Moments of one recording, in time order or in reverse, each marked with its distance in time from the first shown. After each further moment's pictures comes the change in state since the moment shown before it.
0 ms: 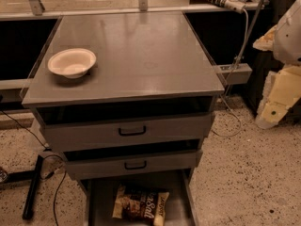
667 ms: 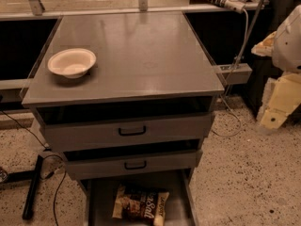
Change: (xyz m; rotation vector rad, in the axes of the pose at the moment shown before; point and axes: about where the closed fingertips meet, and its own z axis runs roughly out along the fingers) arm -0.001 0.008 0.006 -0.011 -0.011 -0.015
